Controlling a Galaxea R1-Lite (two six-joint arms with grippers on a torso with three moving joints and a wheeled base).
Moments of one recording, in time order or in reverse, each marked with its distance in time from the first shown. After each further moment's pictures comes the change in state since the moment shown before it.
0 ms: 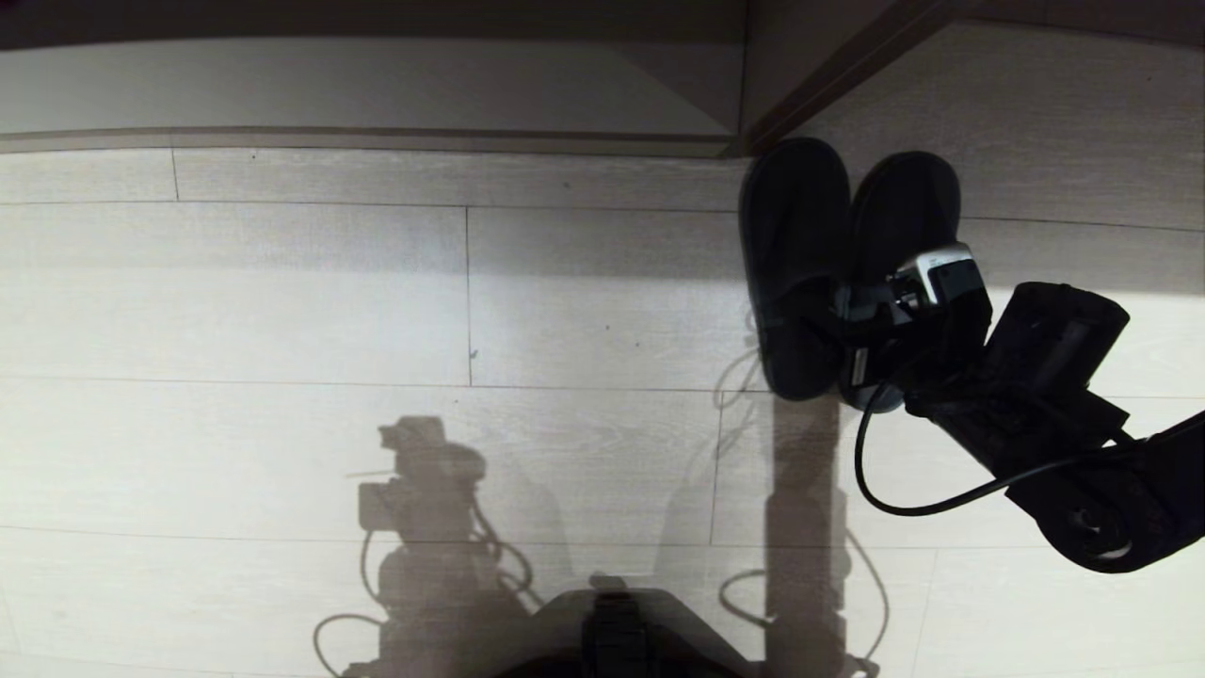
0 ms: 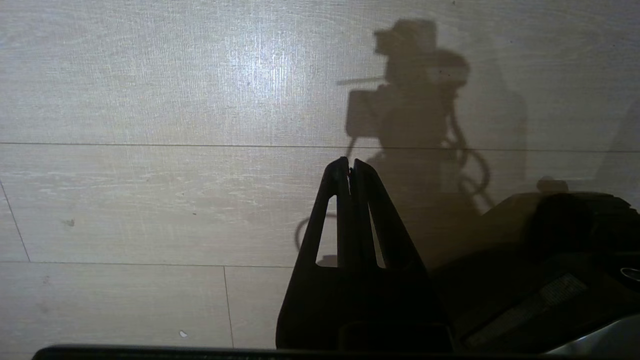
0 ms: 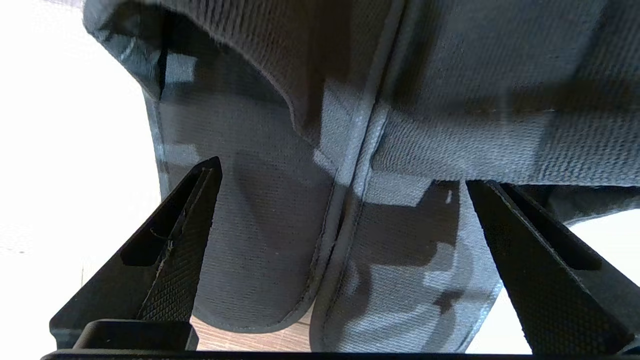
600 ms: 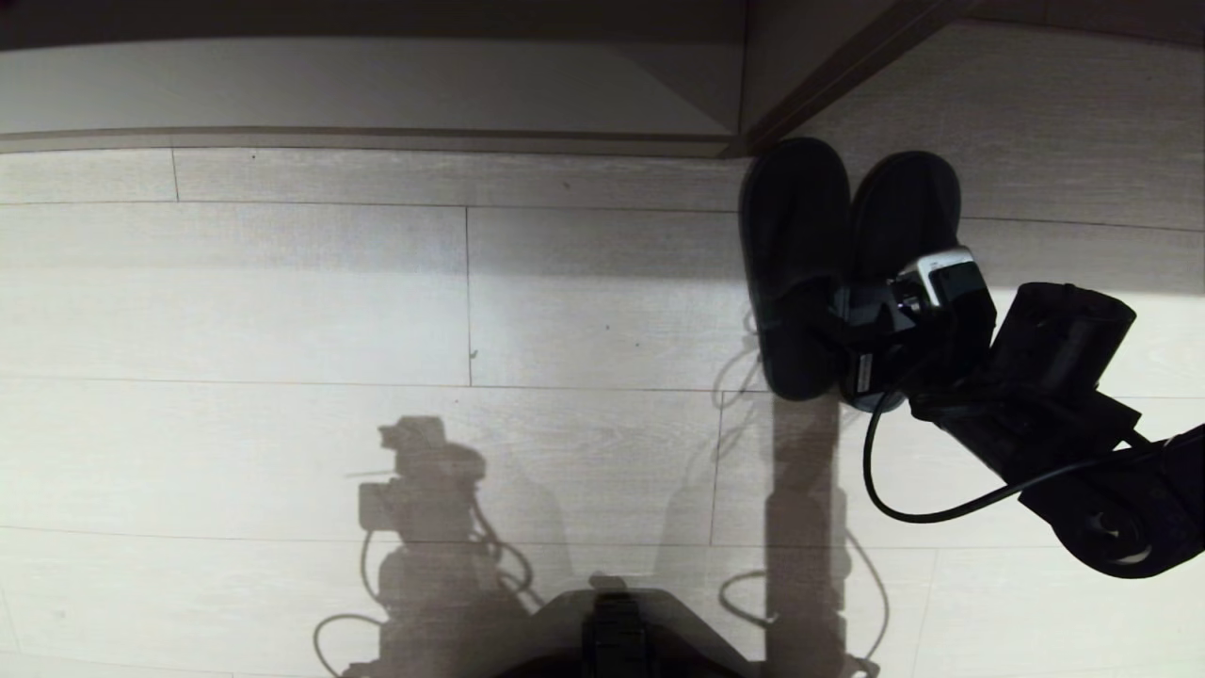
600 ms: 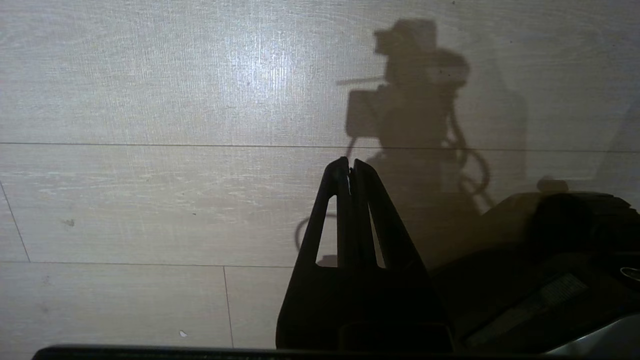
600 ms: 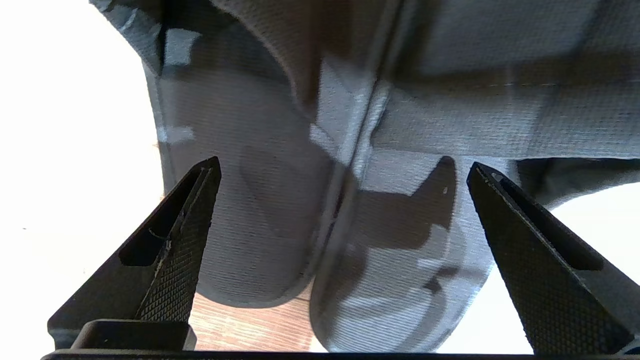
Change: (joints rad) left arm 0.000 0.000 0.000 0.000 0.000 0.000; right arm 0.006 -0.035 0.016 0.065 -0.025 -0.008
